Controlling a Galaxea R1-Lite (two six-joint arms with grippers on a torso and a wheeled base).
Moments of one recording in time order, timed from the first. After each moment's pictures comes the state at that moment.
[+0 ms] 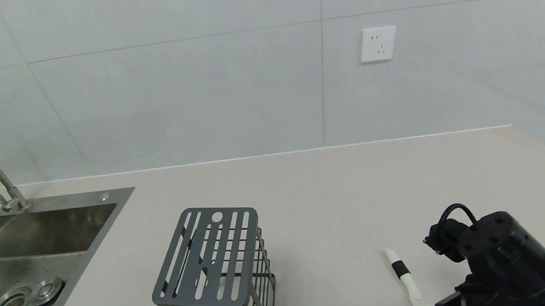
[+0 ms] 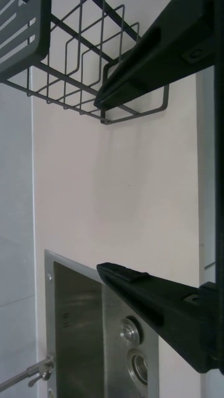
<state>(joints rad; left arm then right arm) 0.00 0.00 0.00 0.00 -0.05 0.02 0.76 1.65 -0.39 -0.24 -0.20 0.42</state>
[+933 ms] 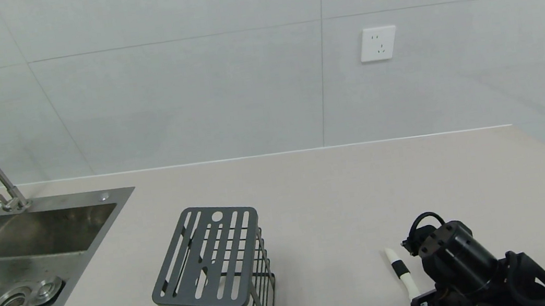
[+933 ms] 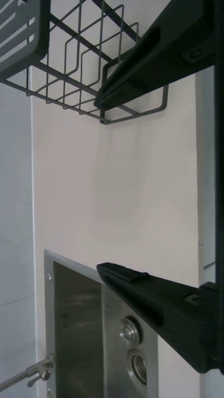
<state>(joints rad) 0.00 0.00 0.00 0.00 -0.05 0.02 0.72 1.88 -0.41 -0.37 -0.26 0.43</state>
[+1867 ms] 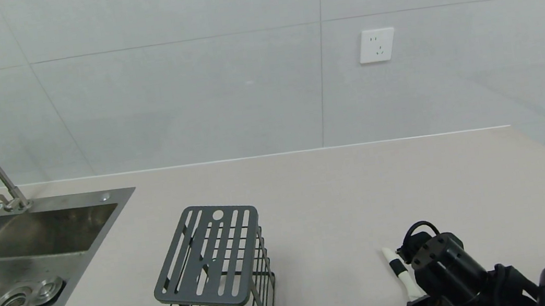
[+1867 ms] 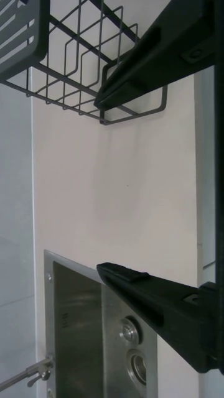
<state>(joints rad) 0.00 0.00 0.00 0.00 -0.05 0.02 0.73 1.98 -0.36 -0.51 -0.30 0.41</state>
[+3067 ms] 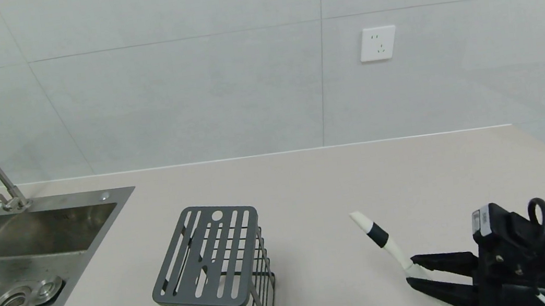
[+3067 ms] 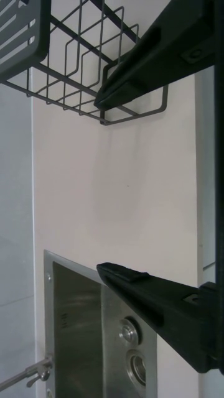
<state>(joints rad) 0.00 0.00 0.00 0.00 -0.05 0.01 0.53 1.57 -0.08 -1.03 0.40 -0.22</state>
